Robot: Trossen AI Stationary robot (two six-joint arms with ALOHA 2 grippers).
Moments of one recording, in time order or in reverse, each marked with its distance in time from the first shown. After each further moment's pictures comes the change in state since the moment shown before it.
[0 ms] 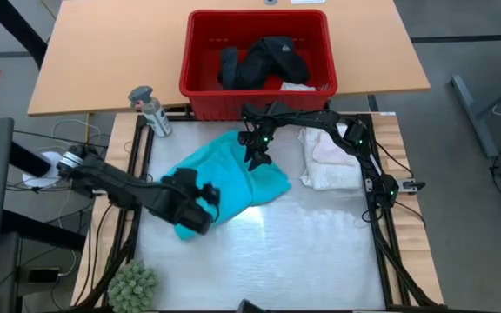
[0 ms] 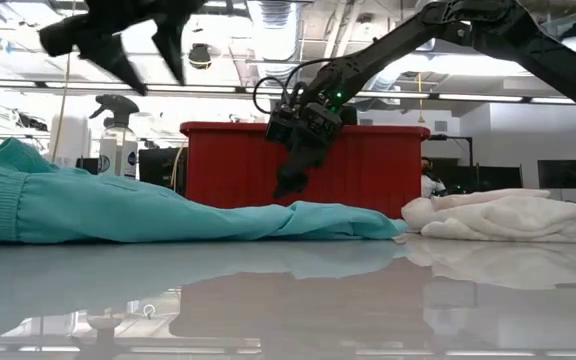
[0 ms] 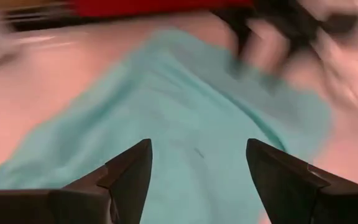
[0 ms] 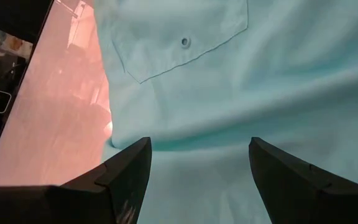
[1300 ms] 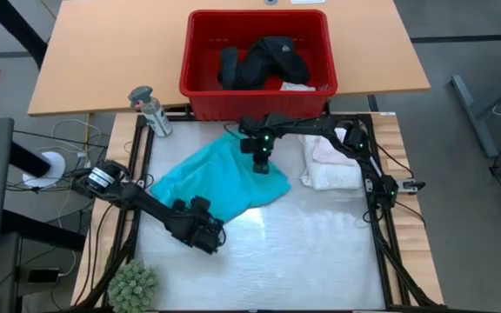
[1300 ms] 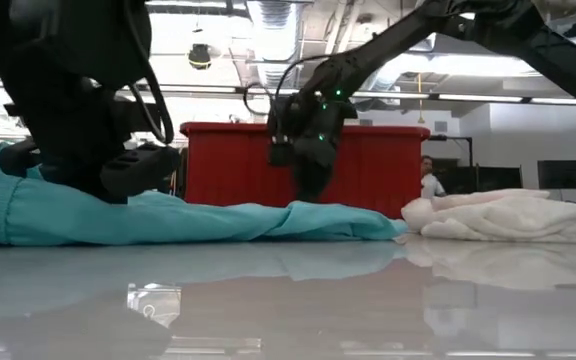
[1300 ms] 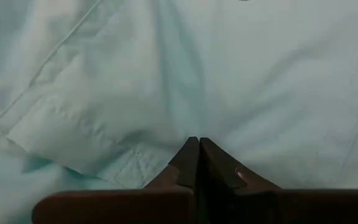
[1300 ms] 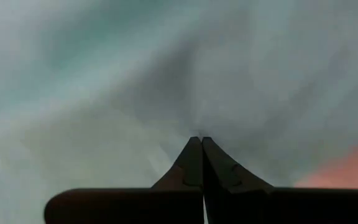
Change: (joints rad) left arm -0.085 0.322 -0.273 0.392 0.276 0.052; right arm 0.075 -0.014 -0.073 -0.030 0.512 0.240
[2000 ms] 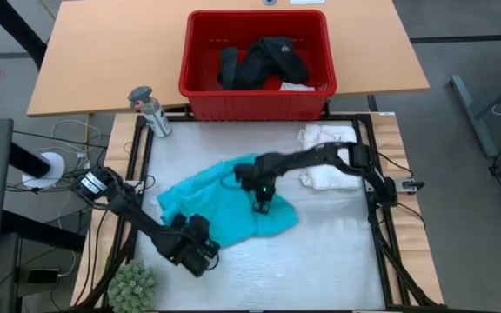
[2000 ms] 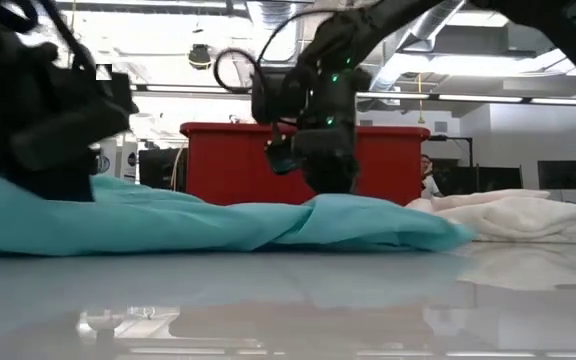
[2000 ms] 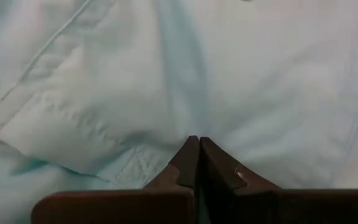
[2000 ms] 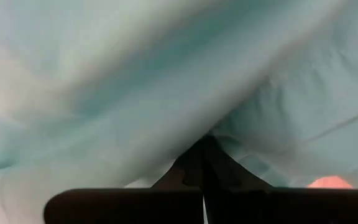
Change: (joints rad) left arm -0.194 0.000 0.001 0.135 0.039 0.033; right arm 0.345 -0.003 -0.188 0.001 0.106 0.478
